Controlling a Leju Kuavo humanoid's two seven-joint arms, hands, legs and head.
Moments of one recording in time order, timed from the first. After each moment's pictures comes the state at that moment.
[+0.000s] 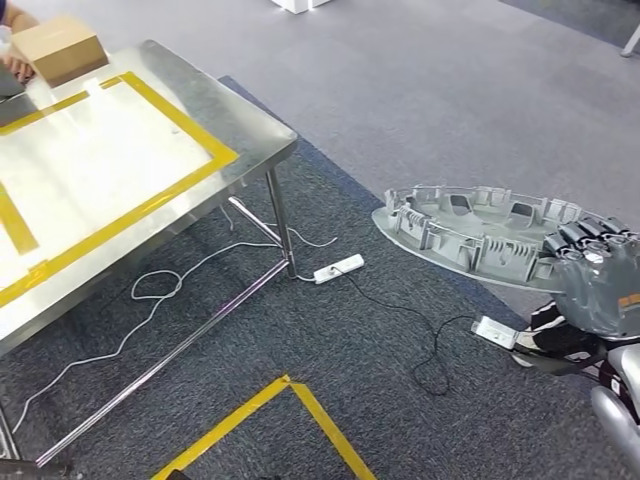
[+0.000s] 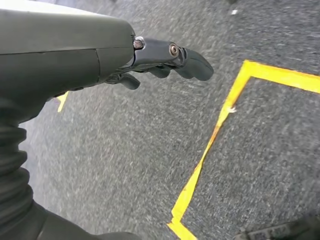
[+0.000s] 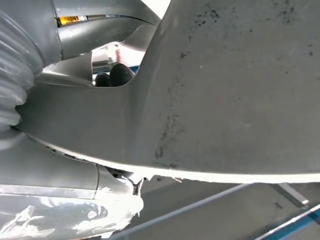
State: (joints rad) left arm -0.05 -0.15 1.03 -0.20 -1.41 0.20 -0.13; right arm 0.00 -0.60 0.07 -1.95 1.34 -0.45 0.03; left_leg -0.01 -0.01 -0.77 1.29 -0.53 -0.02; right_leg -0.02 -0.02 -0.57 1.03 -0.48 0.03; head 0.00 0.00
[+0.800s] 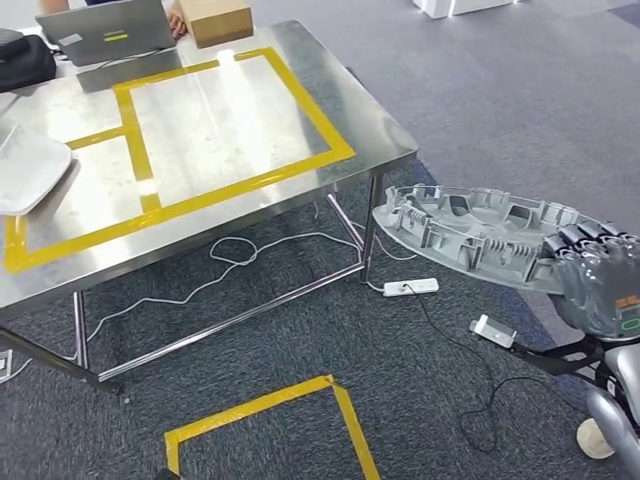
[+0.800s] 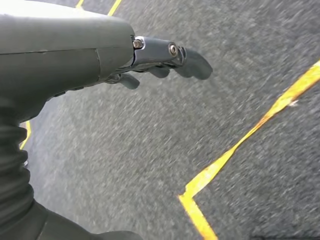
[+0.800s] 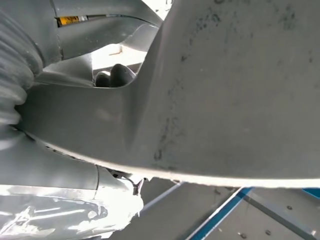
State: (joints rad) left arm -0.05 -0.13 1.06 -0.20 -1.40 0.18 -0.12; right arm -0.02 -0.58 0.09 -1.92 1.35 -0.45 0.04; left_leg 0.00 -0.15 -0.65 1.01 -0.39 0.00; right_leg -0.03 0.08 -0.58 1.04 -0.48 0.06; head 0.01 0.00
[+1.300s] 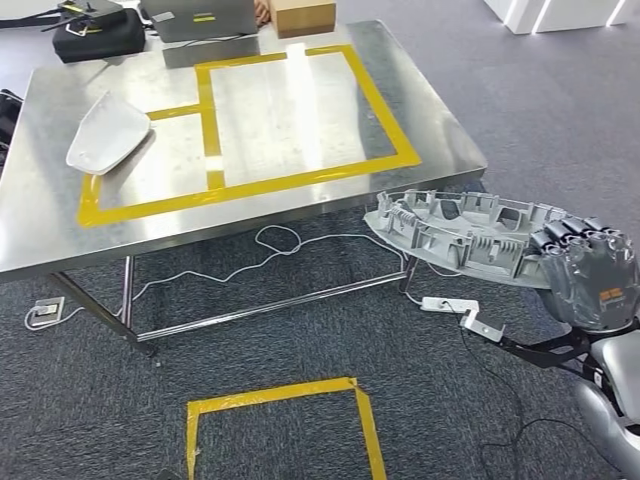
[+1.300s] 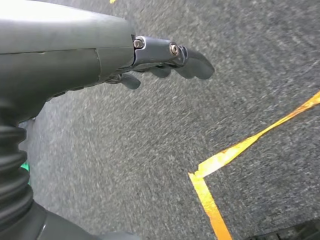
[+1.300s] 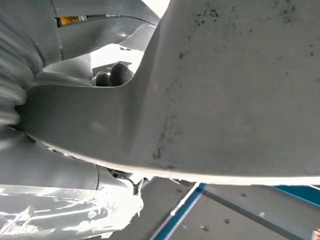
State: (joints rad) left arm -0.05 -0.14 1.06 -0.20 -1.40 0.18 -0.12; right arm -0.04 -0.57 0.11 -1.89 1.35 -0.45 0.04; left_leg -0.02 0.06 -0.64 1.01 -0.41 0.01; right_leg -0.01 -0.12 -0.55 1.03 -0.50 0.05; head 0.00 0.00
